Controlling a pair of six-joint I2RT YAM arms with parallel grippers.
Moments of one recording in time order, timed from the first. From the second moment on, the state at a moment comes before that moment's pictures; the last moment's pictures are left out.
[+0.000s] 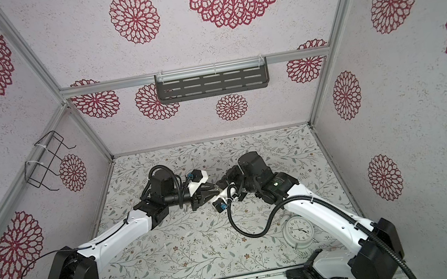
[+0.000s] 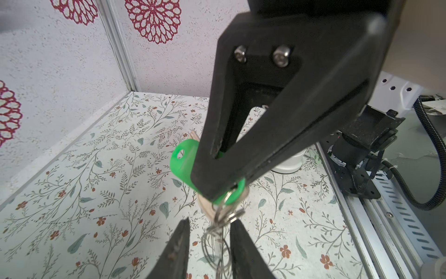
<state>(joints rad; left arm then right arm) -0.54 1.46 0.92 0.15 0.77 0.33 0.69 1.25 1.12 -0.38 -0.29 -1.54</state>
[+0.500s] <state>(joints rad) -0.55 1.41 0.88 0.18 0.74 0.31 0.69 1.25 1.12 -0.37 -0.29 -1.51</state>
